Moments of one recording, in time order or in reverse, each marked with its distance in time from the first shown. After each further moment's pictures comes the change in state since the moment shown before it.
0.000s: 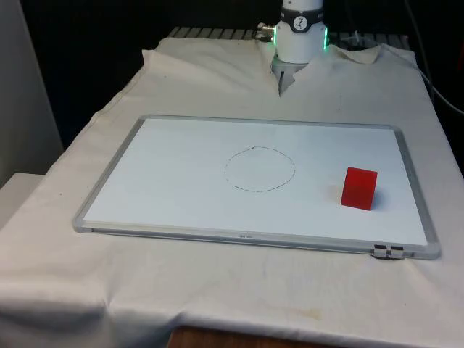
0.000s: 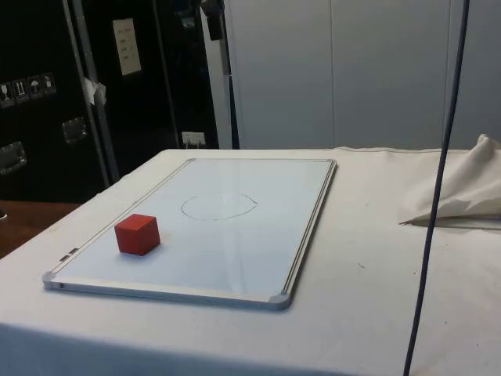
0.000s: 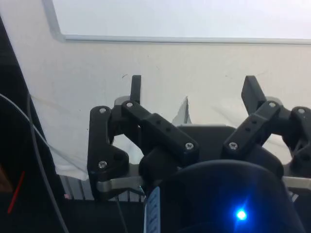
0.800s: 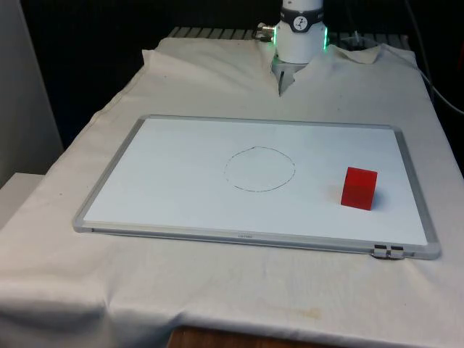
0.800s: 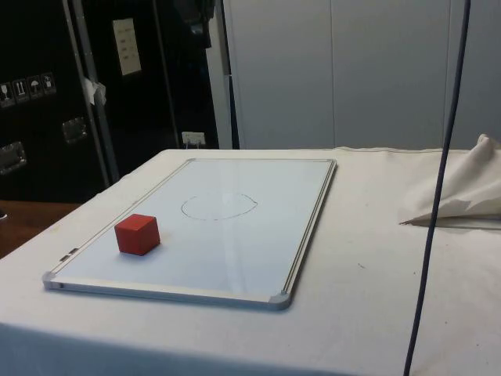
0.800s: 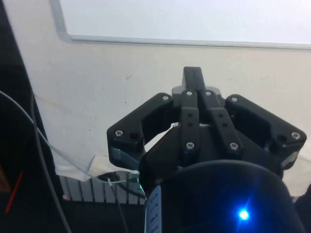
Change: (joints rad) arm 0.001 -0.006 0.032 0.009 0.002 0.004 0.028
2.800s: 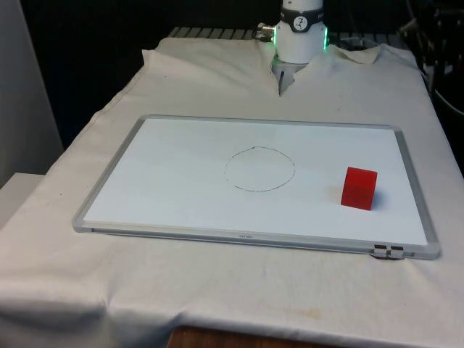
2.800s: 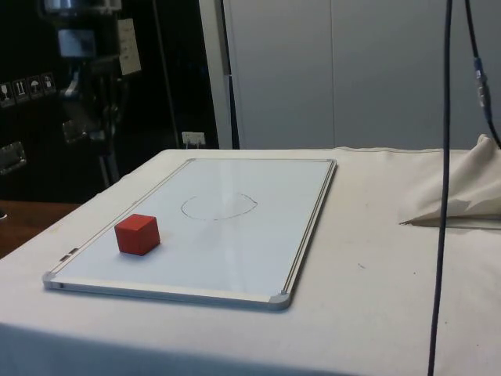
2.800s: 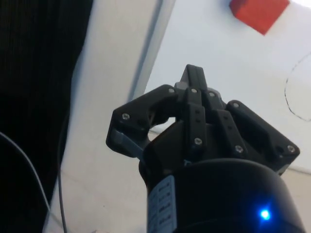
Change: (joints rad) arm 0.000 0.314 0.297 0.114 0.021 0.334 0.233
